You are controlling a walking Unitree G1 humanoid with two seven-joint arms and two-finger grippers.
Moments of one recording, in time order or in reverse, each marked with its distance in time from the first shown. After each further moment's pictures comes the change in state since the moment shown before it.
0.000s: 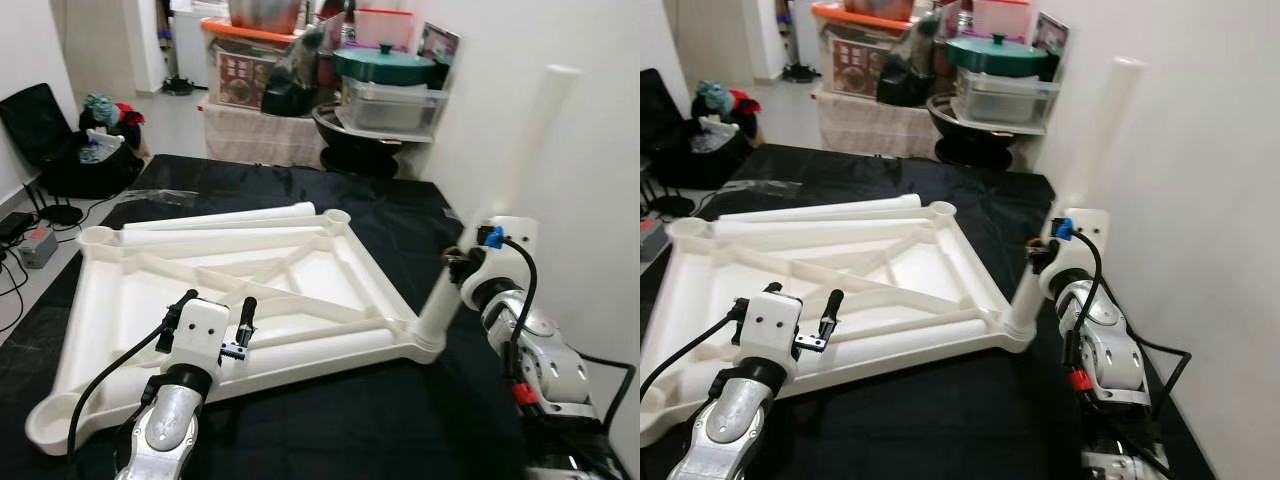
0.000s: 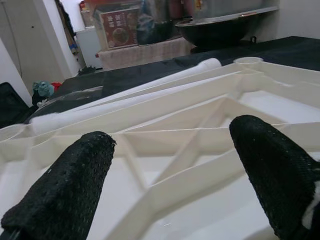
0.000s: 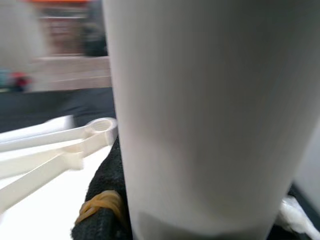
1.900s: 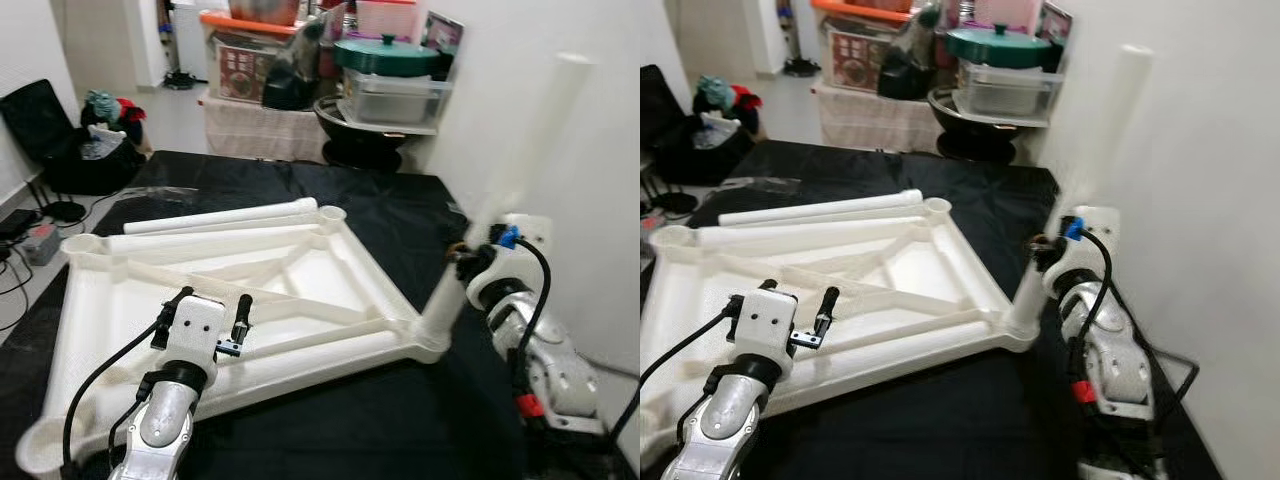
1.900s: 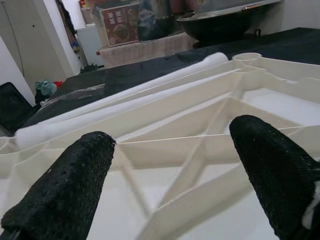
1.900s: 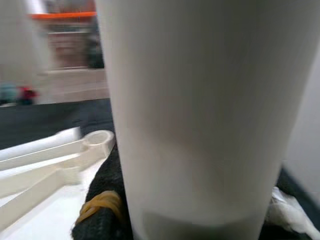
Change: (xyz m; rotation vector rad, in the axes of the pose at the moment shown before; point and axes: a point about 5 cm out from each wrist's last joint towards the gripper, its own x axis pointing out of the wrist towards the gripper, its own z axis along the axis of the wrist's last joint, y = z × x) left arm 0.002 0.007 0.001 0.011 -0.004 0.004; right arm -0.012 0.006 0.012 0.026 -0.061 0.016
